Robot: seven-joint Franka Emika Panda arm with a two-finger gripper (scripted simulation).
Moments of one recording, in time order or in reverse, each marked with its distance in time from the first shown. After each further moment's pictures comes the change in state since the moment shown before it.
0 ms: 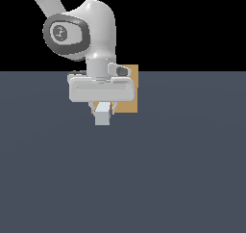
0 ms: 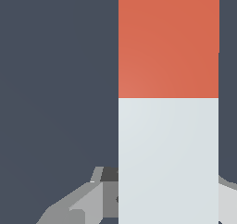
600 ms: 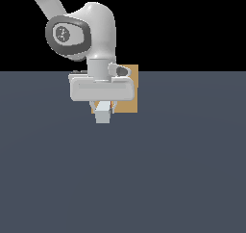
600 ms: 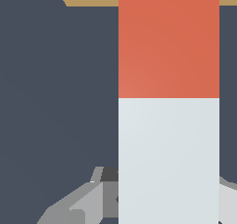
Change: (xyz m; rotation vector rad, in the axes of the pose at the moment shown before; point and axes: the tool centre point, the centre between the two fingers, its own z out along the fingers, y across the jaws) arm 0.011 0.000 0.000 -0.001 0.000 0.000
